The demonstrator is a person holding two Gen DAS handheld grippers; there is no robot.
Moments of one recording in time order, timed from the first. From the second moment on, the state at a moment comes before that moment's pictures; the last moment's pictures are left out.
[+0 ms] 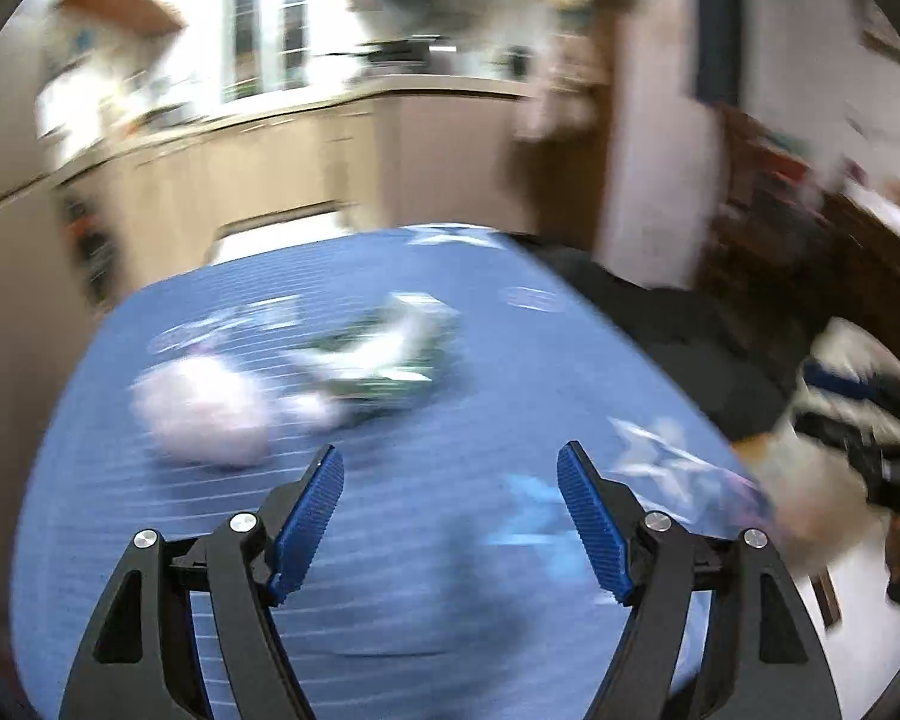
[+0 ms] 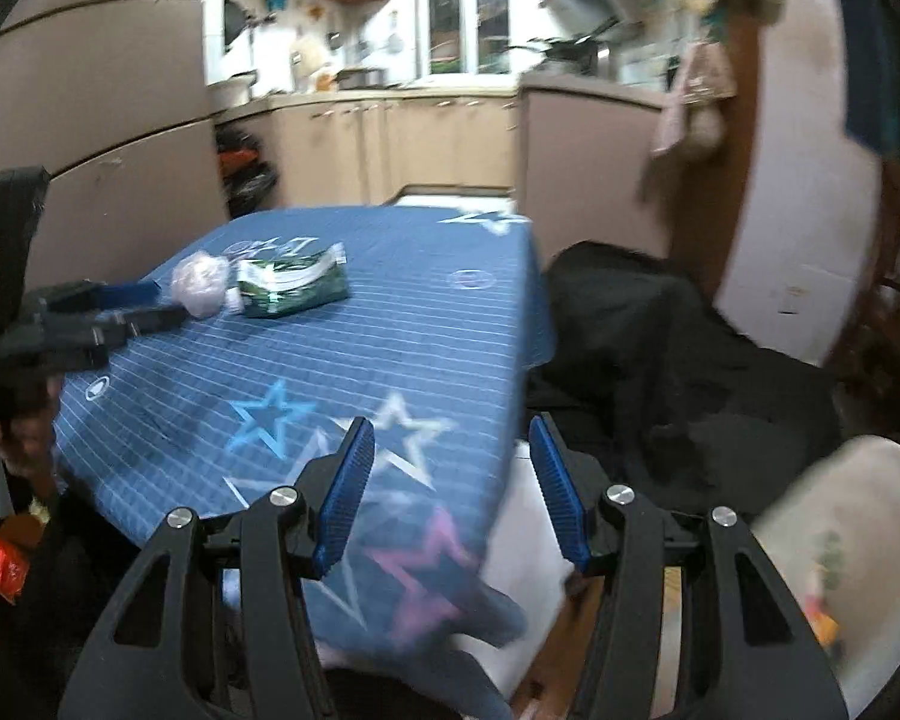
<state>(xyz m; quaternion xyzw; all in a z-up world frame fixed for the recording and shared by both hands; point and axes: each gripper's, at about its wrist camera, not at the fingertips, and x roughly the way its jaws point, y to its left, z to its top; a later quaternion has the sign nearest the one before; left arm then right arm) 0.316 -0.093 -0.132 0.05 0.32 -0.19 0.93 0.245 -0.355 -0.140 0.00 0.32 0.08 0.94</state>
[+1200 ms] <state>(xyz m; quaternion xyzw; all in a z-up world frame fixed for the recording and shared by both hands) 0.387 0.027 -0.126 -0.03 0.33 -0.04 0.94 0.331 -0.227 -0.117 -0.06 0.41 0.24 0.88</state>
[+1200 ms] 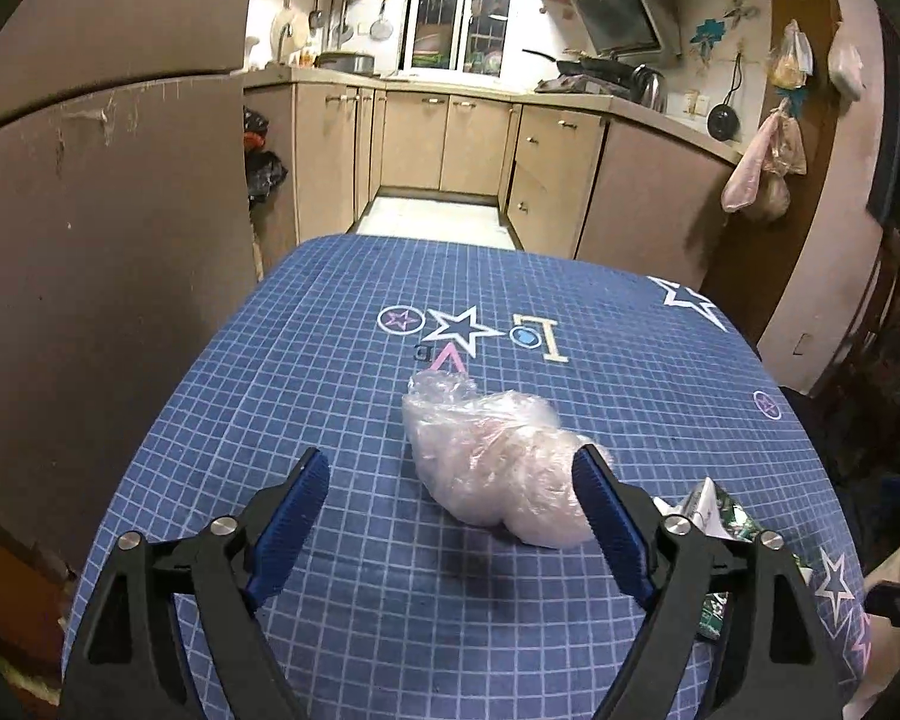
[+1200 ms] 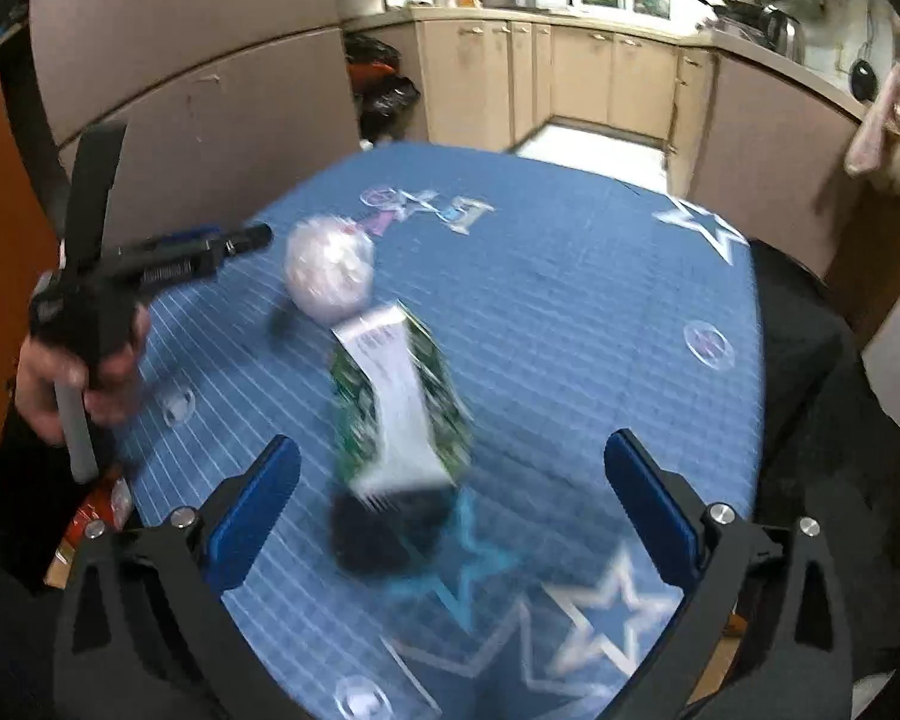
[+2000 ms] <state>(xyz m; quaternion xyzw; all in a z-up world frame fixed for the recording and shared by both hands) 0.426 -0.005 -0.135 -0.01 0.34 -0.06 0.94 0.357 -0.169 -0.182 -0.11 0.46 0.25 0.84</state>
